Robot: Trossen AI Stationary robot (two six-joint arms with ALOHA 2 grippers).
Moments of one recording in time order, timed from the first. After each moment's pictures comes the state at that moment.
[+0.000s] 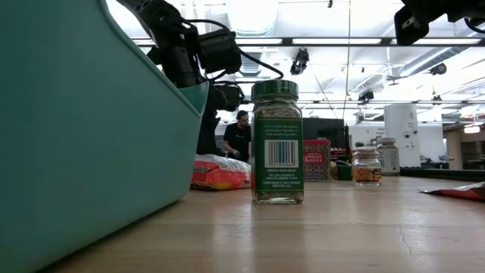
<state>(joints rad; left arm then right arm) 0.15 1.84 1.14 -0.51 0.04 -0.18 0.32 0.38 0.30 0.11 0.08 0.11</state>
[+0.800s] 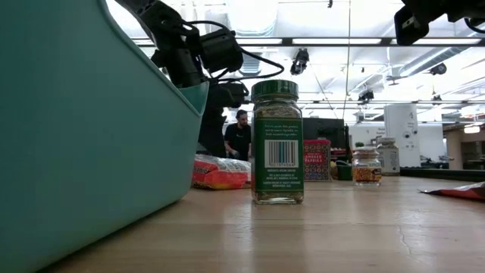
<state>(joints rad) 0.18 1.84 1.14 -0.43 0.04 -0.12 0.32 0.38 0.30 0.11 0.08 0.11</state>
